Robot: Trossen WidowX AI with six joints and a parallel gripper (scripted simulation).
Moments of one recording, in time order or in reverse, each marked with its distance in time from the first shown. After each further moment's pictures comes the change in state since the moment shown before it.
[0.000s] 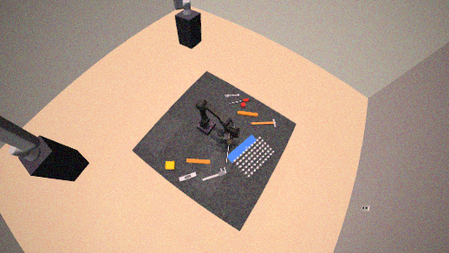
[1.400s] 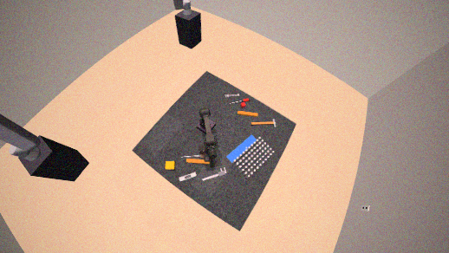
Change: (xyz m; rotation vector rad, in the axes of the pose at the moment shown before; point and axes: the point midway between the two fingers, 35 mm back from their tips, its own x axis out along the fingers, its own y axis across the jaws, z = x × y) arm -0.018 -0.156 0.198 1.262 -0.335 -0.308
